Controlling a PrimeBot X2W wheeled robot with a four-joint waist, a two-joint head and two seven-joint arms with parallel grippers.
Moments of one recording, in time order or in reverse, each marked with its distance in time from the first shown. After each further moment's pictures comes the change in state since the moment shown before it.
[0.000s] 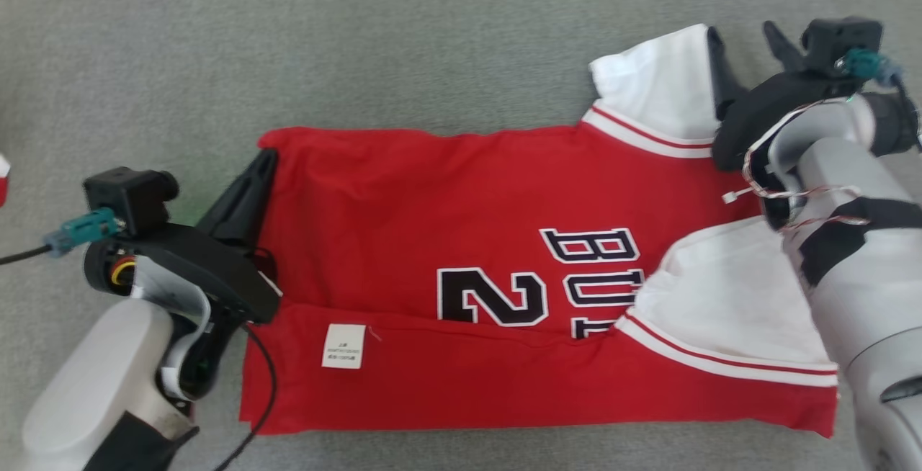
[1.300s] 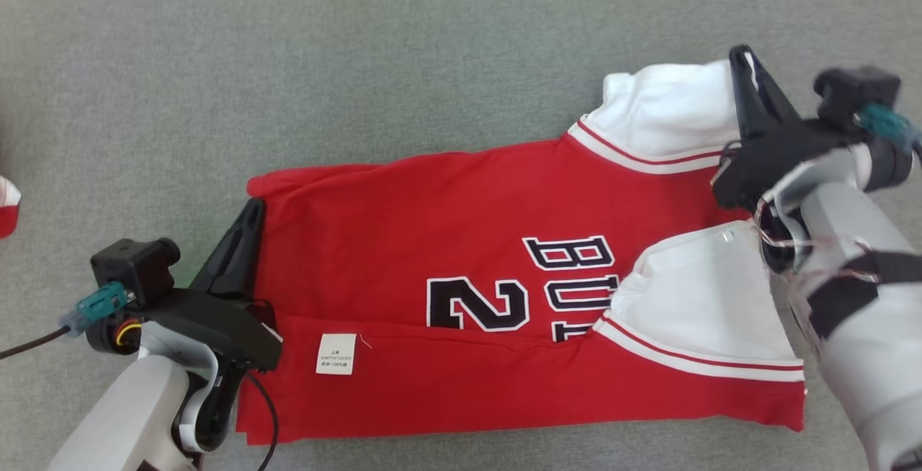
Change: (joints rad) left arm 0.108 -0.022 -0.008 0.026 0.051 0.060 -0.161; right arm 0.124 -0.058 0.120 -0.174 0.184 0.000 -0.076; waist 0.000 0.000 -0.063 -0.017
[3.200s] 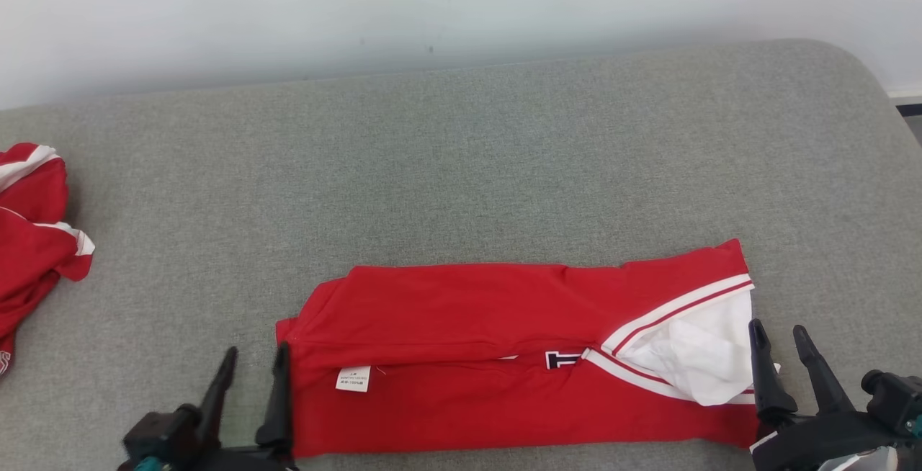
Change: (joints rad) left arm 0.426 -0.246 0.336 -0.062 0.364 -0.028 -0.060; right arm 0.897 0.016 -0.298 -0.617 0.136 0.000 -0.003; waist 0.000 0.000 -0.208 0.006
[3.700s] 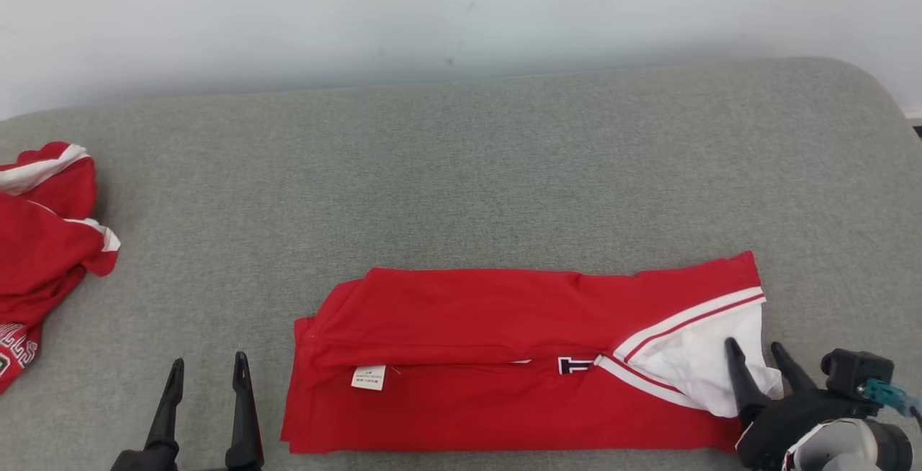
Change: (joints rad) left arm 0.143 -0.114 0.224 -0.216 0.346 0.029 0.000; right arm -0.154 -0.015 0.060 0.275 -0.062 0.000 0.115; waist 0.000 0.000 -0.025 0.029
